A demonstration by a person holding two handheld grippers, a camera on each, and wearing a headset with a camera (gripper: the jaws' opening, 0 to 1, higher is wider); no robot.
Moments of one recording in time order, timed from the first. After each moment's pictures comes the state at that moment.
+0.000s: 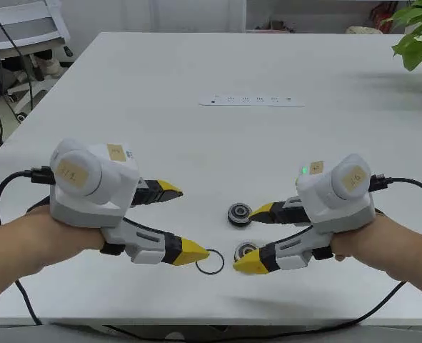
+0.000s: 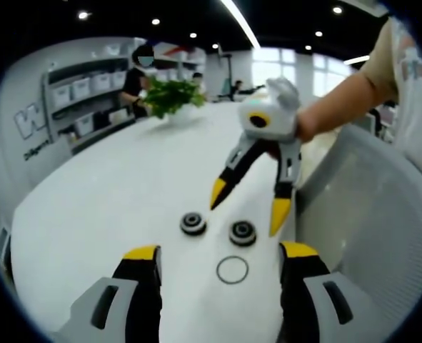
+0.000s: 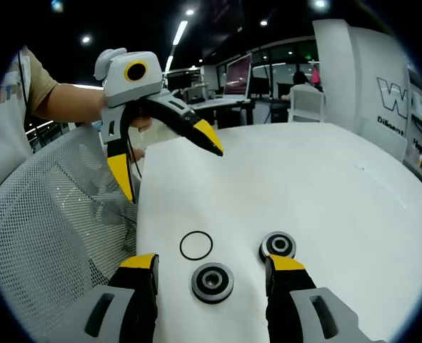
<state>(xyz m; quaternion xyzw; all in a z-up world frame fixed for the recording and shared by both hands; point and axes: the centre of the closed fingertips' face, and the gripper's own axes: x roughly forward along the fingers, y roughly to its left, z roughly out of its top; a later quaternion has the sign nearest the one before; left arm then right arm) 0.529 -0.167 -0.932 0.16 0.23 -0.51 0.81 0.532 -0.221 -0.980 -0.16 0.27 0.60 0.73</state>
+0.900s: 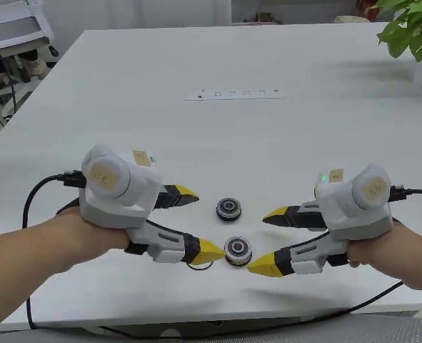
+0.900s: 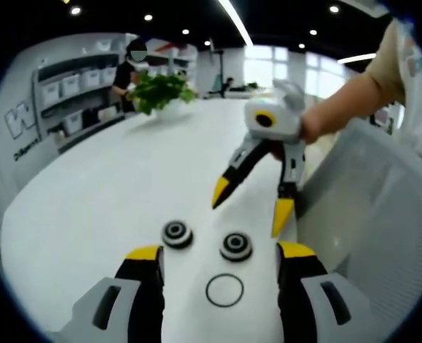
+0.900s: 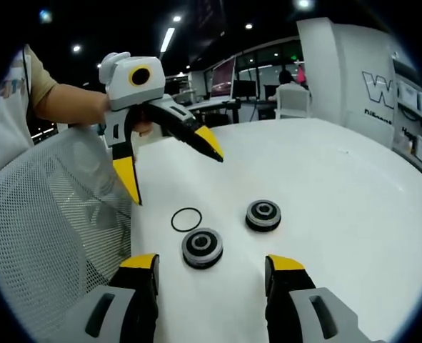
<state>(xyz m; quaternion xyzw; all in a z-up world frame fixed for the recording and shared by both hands) 0.537 -0.204 -0.956 0.16 0.24 -0.53 0.80 0.530 -0.256 -1.001 -0.13 0.27 0.58 0.76</state>
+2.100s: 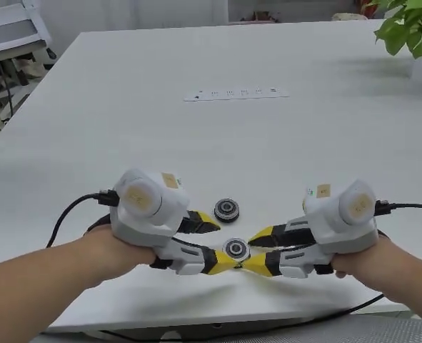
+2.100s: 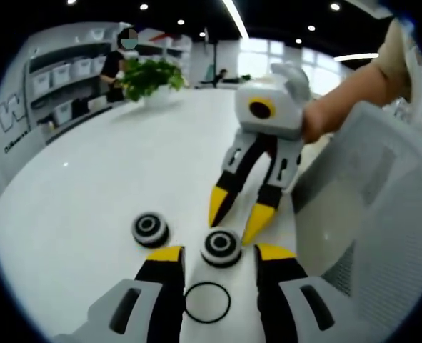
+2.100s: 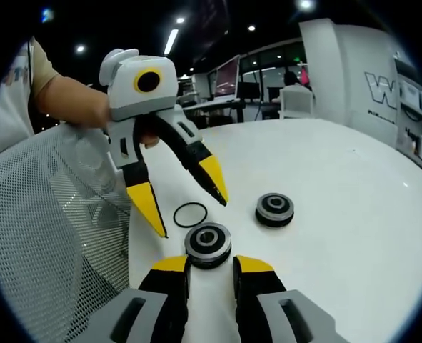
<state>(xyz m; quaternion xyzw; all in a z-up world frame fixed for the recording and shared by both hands) 0.528 -0.232 -0.991 0.16 0.27 -0.55 0.77 0.525 -0.245 -1.018 -0.12 0.26 0.59 0.75</state>
